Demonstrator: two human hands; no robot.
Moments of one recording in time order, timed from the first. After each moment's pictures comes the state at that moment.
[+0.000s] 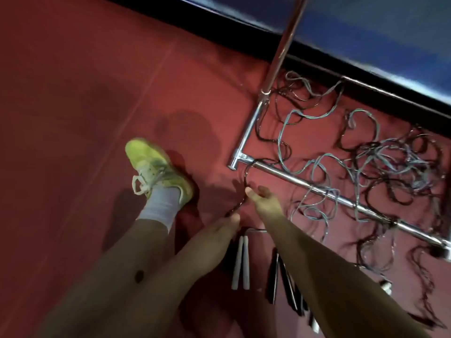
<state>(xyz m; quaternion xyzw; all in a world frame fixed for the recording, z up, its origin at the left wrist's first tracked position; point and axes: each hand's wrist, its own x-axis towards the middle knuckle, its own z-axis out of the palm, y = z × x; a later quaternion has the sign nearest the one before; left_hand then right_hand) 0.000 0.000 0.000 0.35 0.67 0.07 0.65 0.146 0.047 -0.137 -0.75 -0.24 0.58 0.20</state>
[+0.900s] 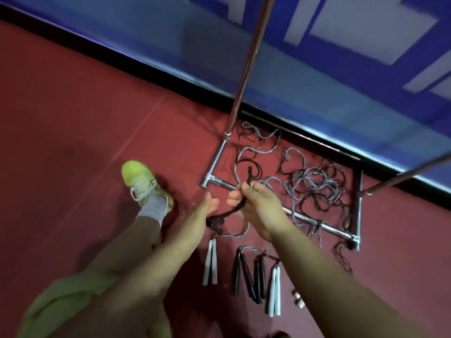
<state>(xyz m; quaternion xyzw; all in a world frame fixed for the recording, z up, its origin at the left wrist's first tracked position) 0.025 -0.038 0.078 0.33 0.61 0.25 0.67 0.175 -0.018 0.114 -0.55 -0.24 0.70 0.39</state>
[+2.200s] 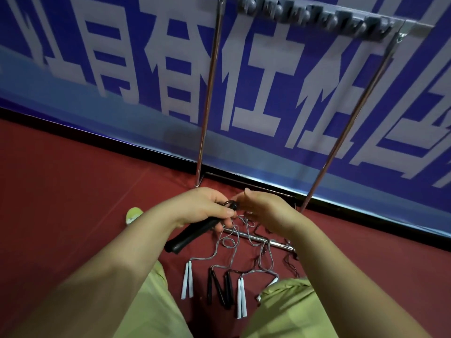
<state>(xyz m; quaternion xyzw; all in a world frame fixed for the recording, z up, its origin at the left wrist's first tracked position) 0.056 -0.204 0.366 0.66 0.39 0.14 0.62 0.251 -0.229 0.353 -0.53 -0.56 0.56 0.29</state>
